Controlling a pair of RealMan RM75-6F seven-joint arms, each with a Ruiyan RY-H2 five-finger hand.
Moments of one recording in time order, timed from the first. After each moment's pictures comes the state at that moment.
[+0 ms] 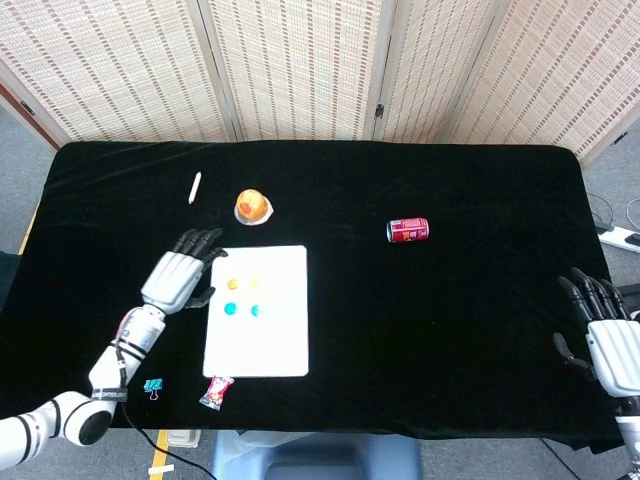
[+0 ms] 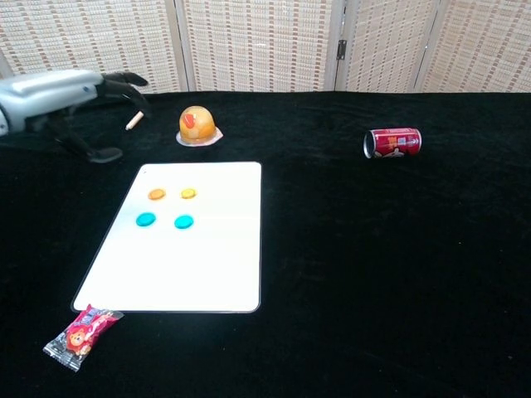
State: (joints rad) left arm -0.67 -1.34 -0.16 -1.53 1.27 1.05 0.18; right arm 0.08 -1.00 0.05 -1.65 -1.53 1.47 0.09
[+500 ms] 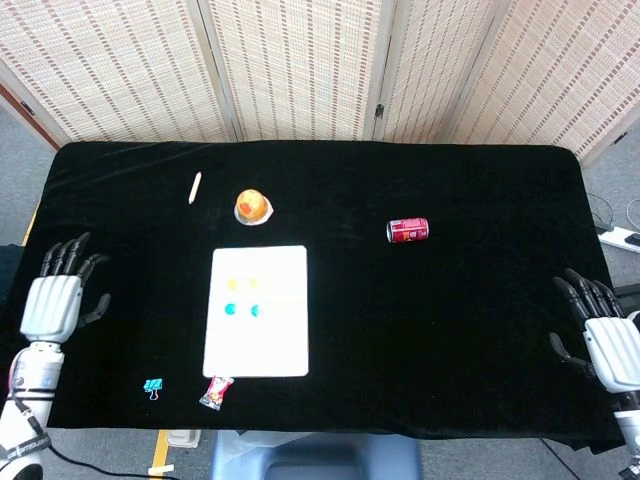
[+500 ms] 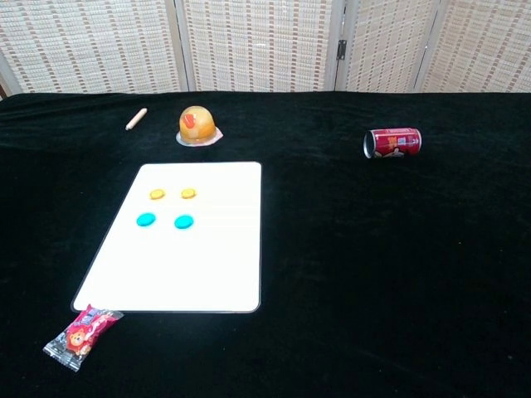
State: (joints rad) left arm -0.37 -1.19 -0.10 -1.57 1.26 1.39 0.14; right arm 0.10 -1.01 0.04 -1.60 -1.53 1.43 0.20
